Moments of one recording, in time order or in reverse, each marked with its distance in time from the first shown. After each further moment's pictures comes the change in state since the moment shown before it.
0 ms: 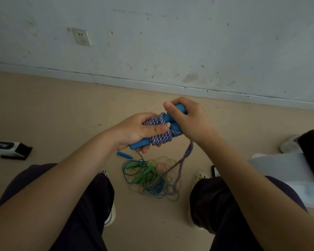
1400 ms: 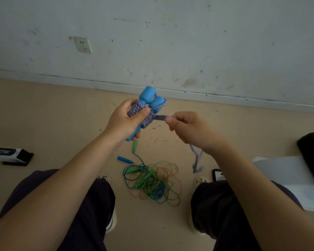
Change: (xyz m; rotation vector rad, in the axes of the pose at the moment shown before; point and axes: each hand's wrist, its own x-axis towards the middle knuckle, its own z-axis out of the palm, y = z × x) left_hand 0.008 -0.001 -0.016 0.053 0.589 0.181; right_hand -0.007 -0.010 -0.015 0.071 -0.293 0.175
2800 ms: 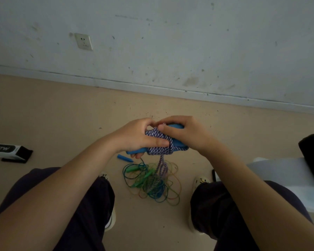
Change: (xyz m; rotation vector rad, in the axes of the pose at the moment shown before) left_hand -0.015 0.007 0.003 0.298 -0.551 -0.128; right_hand 0.009 0.021 0.011 -0.012 -0.047 -0.071
